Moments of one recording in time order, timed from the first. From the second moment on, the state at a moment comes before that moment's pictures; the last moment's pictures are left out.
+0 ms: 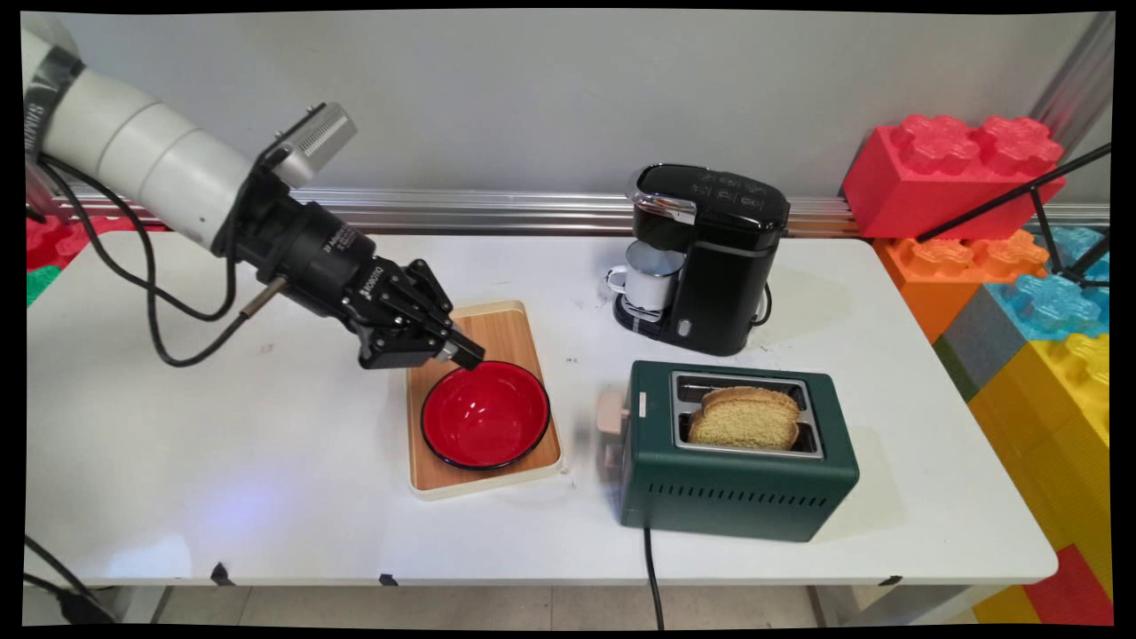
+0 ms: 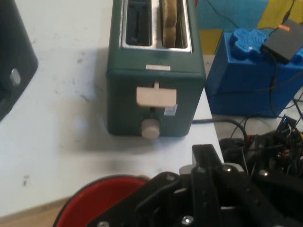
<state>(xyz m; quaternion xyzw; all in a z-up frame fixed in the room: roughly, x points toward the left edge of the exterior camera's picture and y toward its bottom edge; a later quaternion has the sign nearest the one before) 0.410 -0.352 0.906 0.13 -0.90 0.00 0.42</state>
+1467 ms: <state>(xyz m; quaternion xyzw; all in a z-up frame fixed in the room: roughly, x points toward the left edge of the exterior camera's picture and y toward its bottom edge) 0.329 -0.381 0.829 0.13 -0.88 0.01 0.46</state>
